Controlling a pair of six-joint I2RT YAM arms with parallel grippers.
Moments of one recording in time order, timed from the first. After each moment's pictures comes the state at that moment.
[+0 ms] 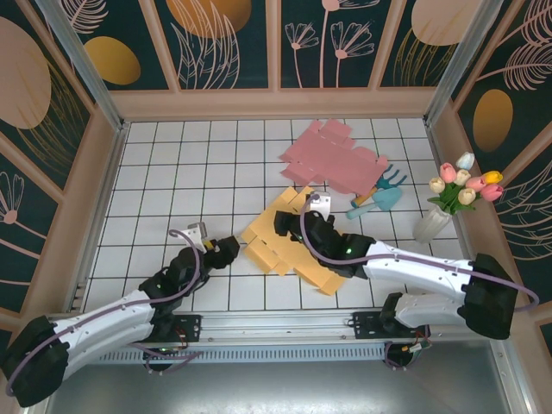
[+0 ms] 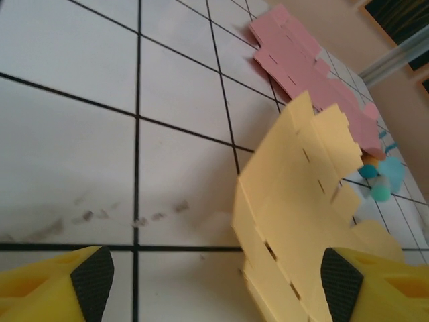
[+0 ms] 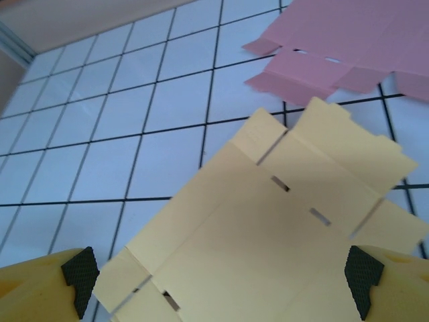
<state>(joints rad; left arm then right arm) -0.85 0.73 0.07 0.24 -0.30 -0.89 1.09 1.17 0.73 -0.22 0.59 0.82</state>
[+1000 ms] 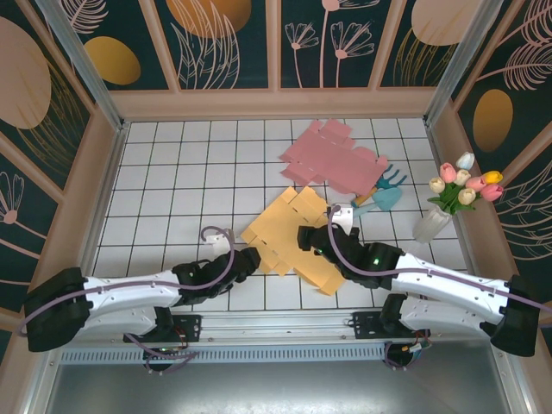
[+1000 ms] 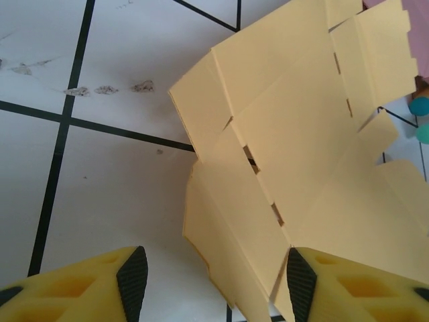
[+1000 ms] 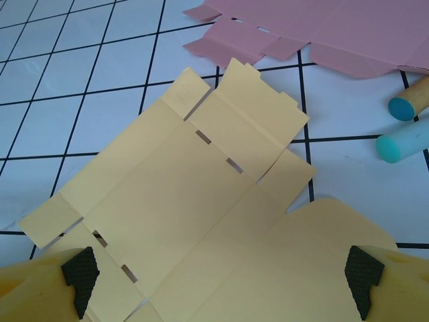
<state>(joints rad) -1.14 1.14 0.36 -0.02 -0.45 -1.25 1.12 0.95 0.68 -0.54 0.61 0.86</state>
